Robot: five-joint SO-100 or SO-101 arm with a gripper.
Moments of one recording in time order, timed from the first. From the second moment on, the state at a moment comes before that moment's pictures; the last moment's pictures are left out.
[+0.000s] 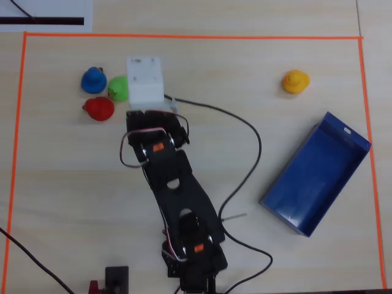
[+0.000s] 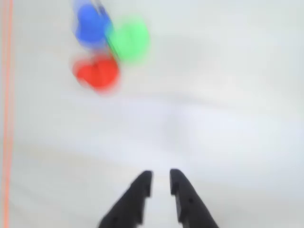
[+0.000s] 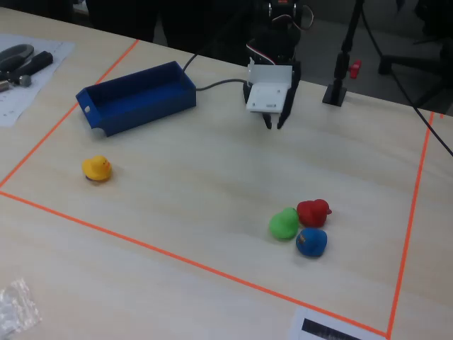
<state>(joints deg) -17.6 108.5 85.5 74.8 -71.5</state>
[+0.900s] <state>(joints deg) -28.8 49.7 35.5 56.6 -77.5</state>
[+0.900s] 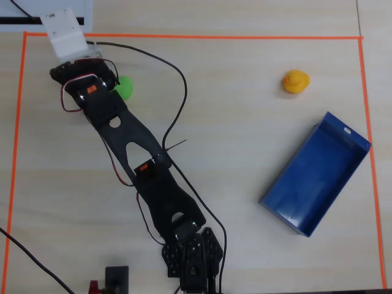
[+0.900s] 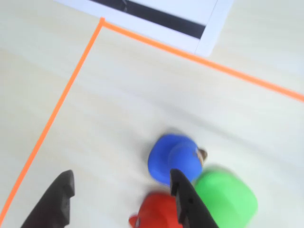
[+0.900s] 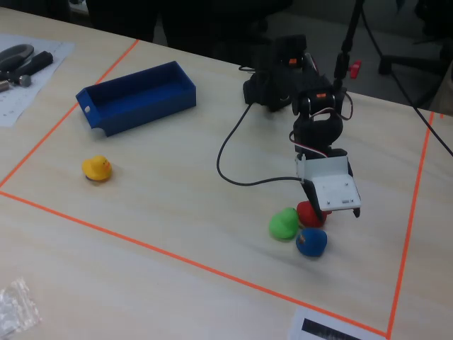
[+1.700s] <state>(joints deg) -24.6 47.3 47.6 47.9 -78.0</state>
